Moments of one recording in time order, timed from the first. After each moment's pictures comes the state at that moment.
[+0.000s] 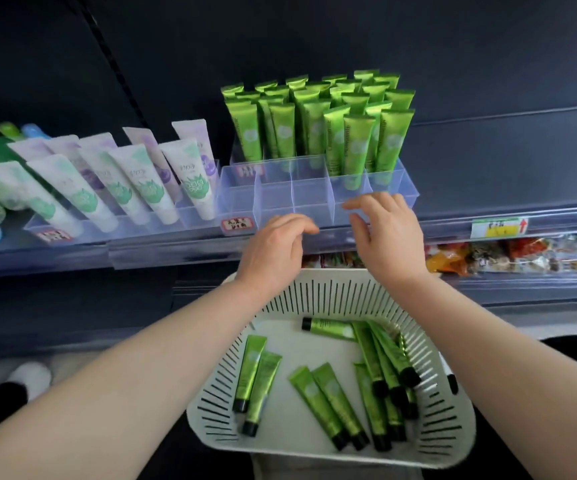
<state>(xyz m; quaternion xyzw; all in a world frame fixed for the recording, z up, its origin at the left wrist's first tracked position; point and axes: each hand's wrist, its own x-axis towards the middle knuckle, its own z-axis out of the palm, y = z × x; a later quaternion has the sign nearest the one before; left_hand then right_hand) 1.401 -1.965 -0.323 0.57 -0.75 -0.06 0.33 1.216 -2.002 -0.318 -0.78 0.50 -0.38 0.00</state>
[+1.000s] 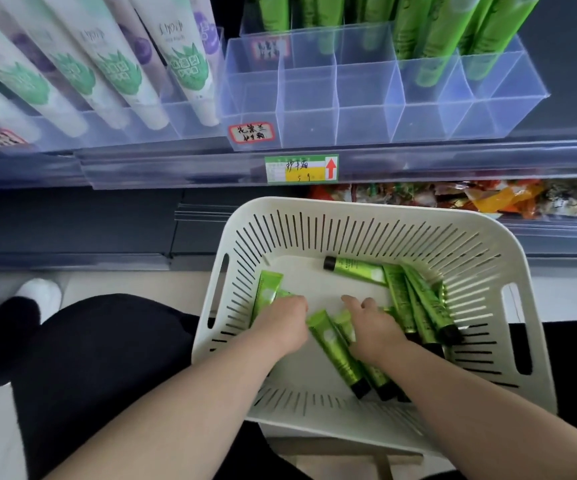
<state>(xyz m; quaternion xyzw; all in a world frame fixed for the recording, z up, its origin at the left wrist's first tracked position) 1.416 -1.880 -0.504 0.70 -0.61 -0.35 -0.10 1.242 -1.907 -0.530 -0.76 0.54 0.22 0.29</state>
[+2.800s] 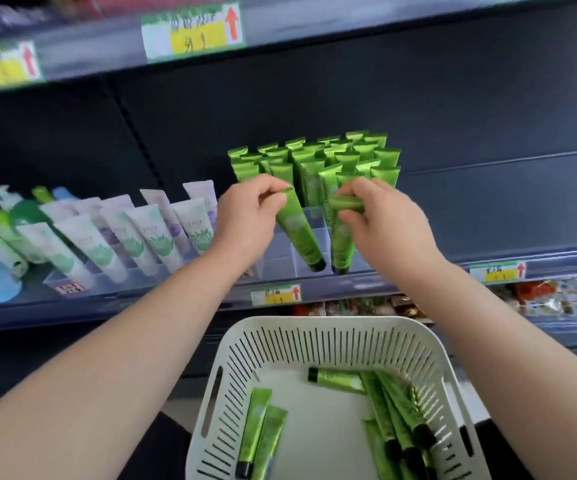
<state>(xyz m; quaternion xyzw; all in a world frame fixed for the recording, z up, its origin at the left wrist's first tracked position) 1.414 -2.010 -0.216 0.60 -0.62 -0.14 0.48 1.220 -2.008 -0.219 -0.78 0.51 -0.36 0.06</state>
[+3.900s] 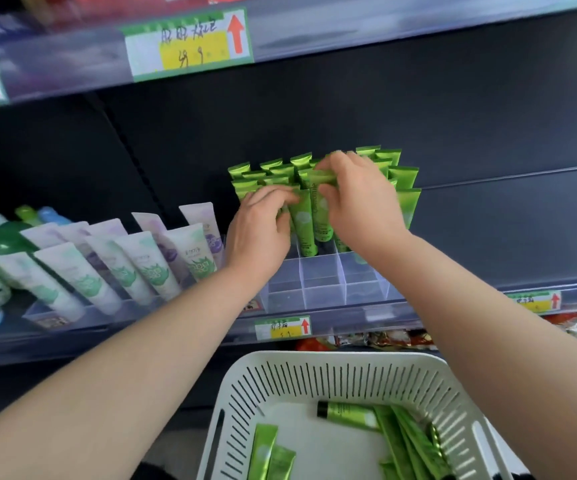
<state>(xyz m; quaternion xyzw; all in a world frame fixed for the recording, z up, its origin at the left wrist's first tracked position) 1.423 -2.058 -0.229 0.60 -0.69 0.04 0.40 1.272 -2.086 -0.199 -0.78 0.48 -0.40 0.00</state>
